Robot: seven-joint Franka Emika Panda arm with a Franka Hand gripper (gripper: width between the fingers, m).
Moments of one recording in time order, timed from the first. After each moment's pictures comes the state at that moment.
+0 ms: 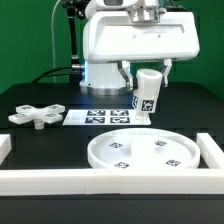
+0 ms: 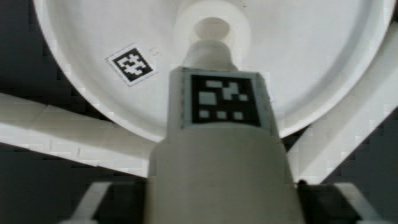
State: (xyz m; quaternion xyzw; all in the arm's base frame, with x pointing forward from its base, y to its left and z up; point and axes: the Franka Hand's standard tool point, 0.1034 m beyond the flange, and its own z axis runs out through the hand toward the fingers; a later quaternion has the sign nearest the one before) arm 0.560 0.033 0.117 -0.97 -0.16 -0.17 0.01
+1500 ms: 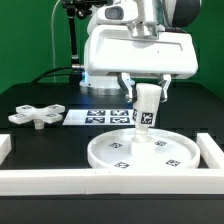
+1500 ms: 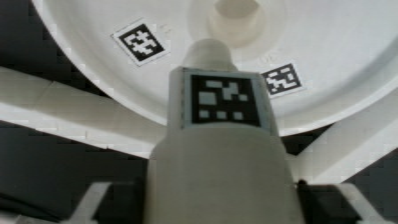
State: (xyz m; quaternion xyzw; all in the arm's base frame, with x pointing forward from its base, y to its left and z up) arm 0.561 0.034 0.103 -0.96 -0.15 -0.25 -0.02
